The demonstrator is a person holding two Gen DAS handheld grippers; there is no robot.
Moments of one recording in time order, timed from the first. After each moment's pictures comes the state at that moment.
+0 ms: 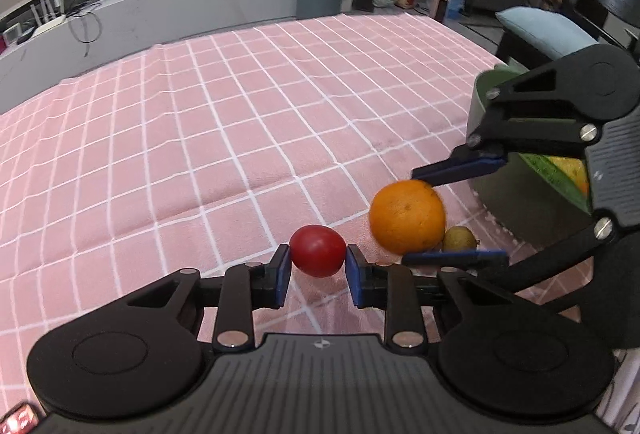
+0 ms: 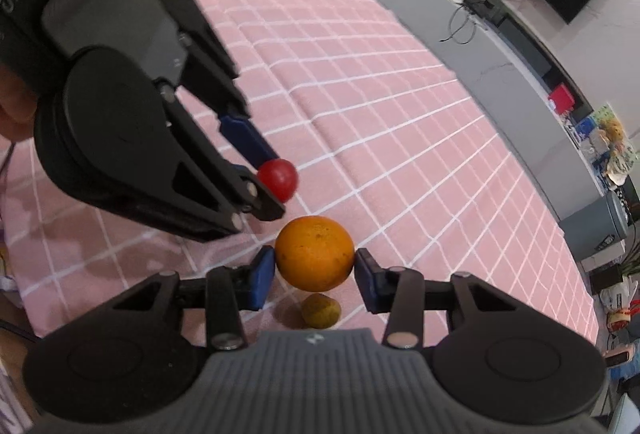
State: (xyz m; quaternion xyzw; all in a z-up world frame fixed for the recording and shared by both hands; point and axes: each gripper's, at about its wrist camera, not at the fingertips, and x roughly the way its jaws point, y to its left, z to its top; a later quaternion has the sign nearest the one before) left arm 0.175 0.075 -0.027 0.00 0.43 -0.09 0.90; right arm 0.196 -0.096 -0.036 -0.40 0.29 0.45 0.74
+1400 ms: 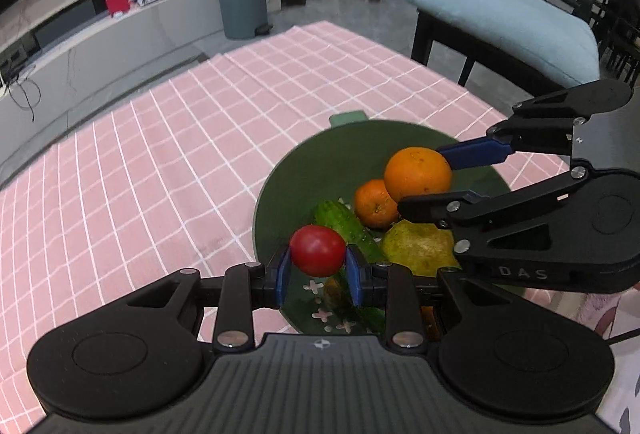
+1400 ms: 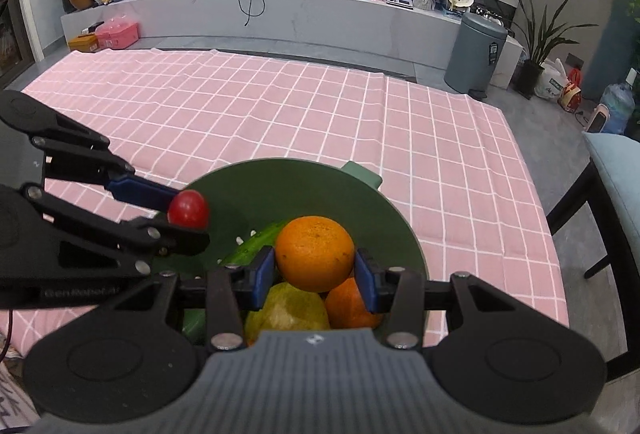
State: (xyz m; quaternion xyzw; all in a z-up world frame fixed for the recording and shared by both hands) left arm 0.241 -0.092 0.006 0.08 0.45 -0.15 0.88; right arm 0.263 -0.279 -0.006 -0.13 0.39 0.26 0.87
